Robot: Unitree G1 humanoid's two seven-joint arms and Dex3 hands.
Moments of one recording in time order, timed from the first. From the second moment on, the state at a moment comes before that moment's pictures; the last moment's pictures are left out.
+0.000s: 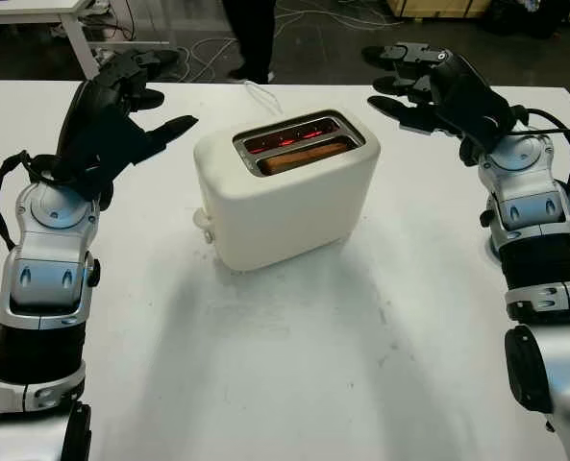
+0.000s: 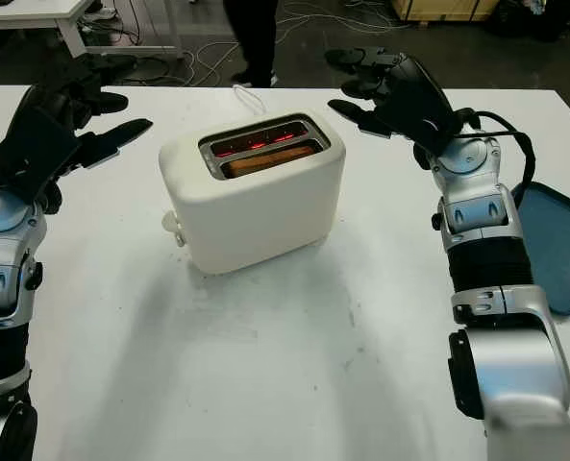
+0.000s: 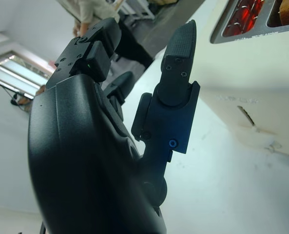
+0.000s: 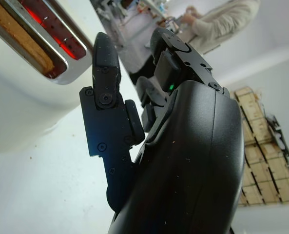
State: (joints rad) left arm -0.50 0.39 0.08 -0.23 0.10 0.41 -0.18; right arm -0.85 -0.45 0.00 0.51 -0.11 -0.01 0.38
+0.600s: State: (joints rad) left arm -0.50 0.36 0.10 -0.22 0.07 0.37 -0.17; right arm -0.85 -0.42 -0.03 0.57 -0.09 -0.09 0.34
